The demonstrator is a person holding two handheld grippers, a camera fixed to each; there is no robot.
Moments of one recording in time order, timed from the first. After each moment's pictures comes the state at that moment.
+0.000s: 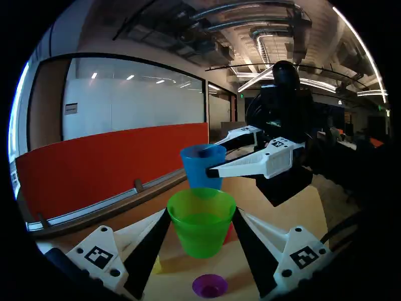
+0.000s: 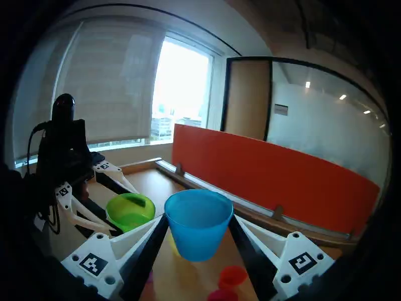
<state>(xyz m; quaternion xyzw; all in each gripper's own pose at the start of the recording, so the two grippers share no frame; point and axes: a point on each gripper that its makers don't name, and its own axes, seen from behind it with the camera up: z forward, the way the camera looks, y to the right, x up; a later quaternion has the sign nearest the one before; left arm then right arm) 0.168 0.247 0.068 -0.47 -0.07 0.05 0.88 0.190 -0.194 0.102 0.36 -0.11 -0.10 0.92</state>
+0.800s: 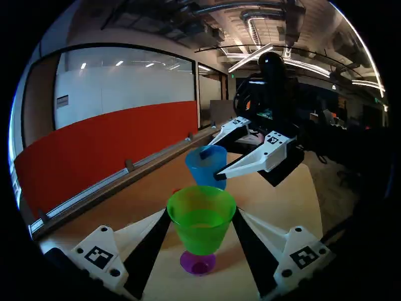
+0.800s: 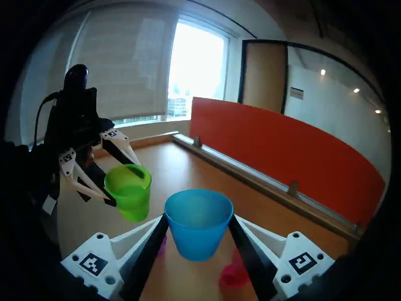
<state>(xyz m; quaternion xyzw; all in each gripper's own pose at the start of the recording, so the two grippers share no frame) 0.125 0.235 0.021 -0.49 -0.13 0.10 0.86 0.122 -0.181 0.050 0.40 -0.18 -0.13 0.89</state>
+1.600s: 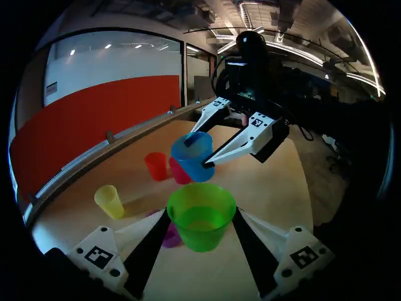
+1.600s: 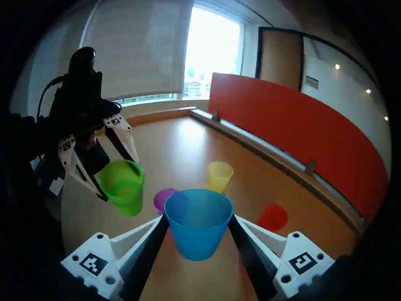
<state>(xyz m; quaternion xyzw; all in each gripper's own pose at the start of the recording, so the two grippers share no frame) 0.039 0.238 -0.051 -0.52 -0.19 0.13 0.82 0.042 -0.177 -0.002 0.43 -0.23 -0.16 0.86</state>
